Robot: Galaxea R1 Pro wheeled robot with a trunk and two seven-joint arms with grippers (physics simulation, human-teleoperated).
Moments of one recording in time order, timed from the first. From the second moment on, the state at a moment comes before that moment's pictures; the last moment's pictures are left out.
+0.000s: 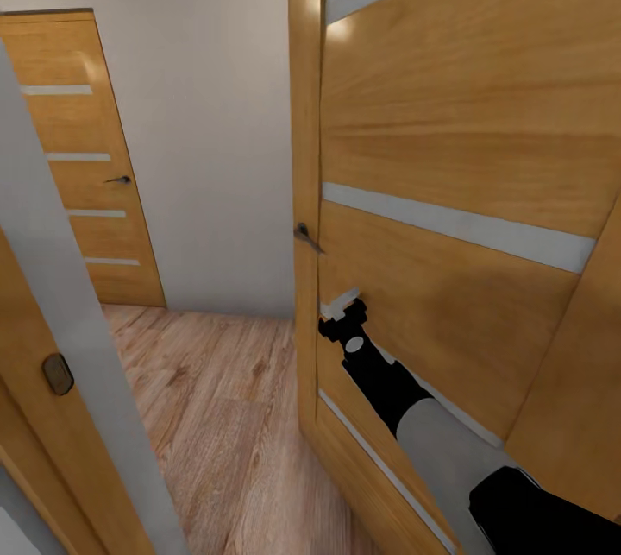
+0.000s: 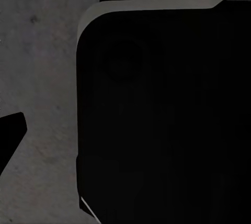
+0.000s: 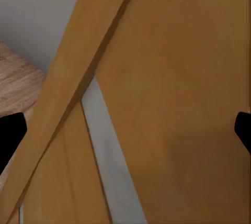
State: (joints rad) left arm 0.00 0.00 0.01 -0.07 0.03 -0.01 0.01; right arm -0.89 0.17 0.41 -0.60 0.28 0.18 -0.17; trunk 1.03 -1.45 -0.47
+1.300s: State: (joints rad) left arm 0.00 0.00 0.10 -0.07 0.03 -0.01 0.01; right arm -0.89 0.17 0.40 -0.55 0.26 0.18 -0.33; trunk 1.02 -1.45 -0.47
